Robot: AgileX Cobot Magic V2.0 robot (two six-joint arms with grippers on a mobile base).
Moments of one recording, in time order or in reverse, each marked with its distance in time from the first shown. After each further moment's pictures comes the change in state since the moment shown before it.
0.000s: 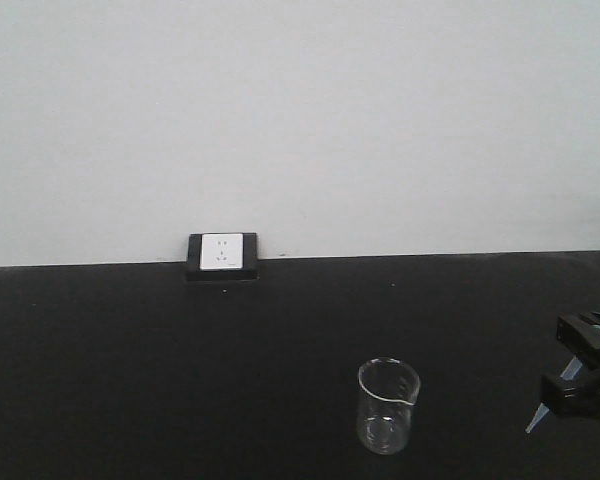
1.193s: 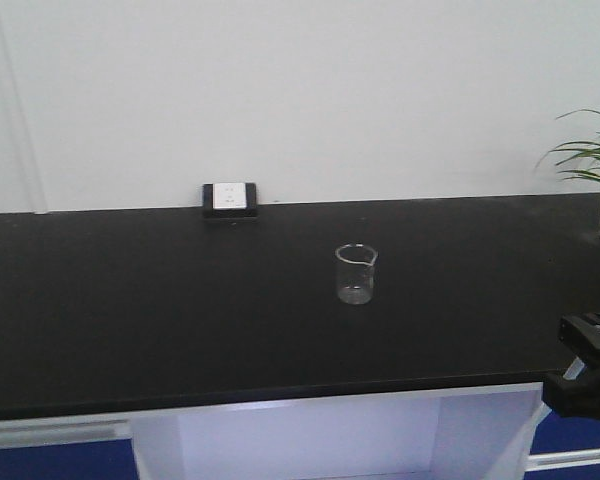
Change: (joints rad) left arm 0.000 0.000 0.000 0.000 0.000 0.000; right arm 0.000 0.000 0.000 0.000 0.005 0.000
